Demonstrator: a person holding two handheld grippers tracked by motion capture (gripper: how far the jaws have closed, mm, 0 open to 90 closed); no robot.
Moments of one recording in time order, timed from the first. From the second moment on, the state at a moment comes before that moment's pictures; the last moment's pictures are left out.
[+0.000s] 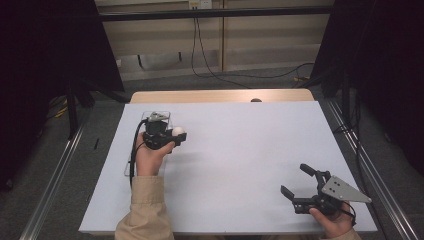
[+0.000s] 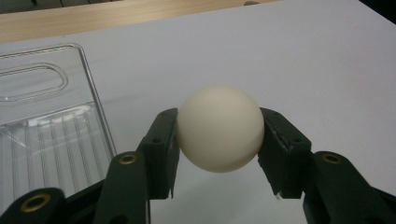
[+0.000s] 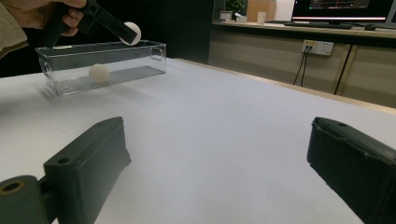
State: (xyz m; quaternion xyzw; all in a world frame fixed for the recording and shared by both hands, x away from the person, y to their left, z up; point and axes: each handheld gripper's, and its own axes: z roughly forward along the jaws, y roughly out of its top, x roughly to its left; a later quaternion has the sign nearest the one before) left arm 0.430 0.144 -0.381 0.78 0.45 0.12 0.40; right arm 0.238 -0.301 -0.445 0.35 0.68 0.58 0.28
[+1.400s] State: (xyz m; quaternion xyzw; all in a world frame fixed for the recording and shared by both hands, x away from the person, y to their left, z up) left arm 0.428 0.167 -0.378 0.77 0.47 0.15 0.40; right arm 0.239 -0.300 -0.446 0.35 0.68 0.58 0.28
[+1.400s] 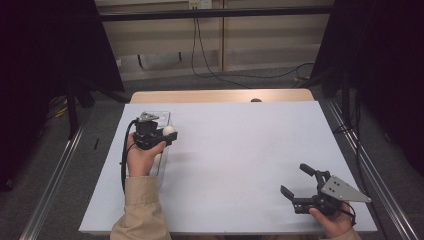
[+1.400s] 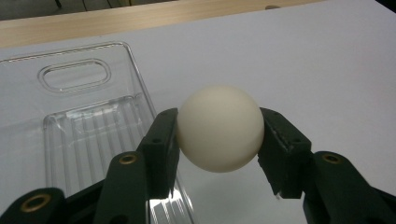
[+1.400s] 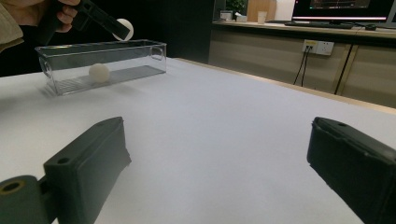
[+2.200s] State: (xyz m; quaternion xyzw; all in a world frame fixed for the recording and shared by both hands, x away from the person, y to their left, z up) left arm 0.427 0.180 -0.377 0.76 0.48 0.15 0.40; right arm 0.239 -0.300 -0.446 0.35 0.68 0.58 0.28
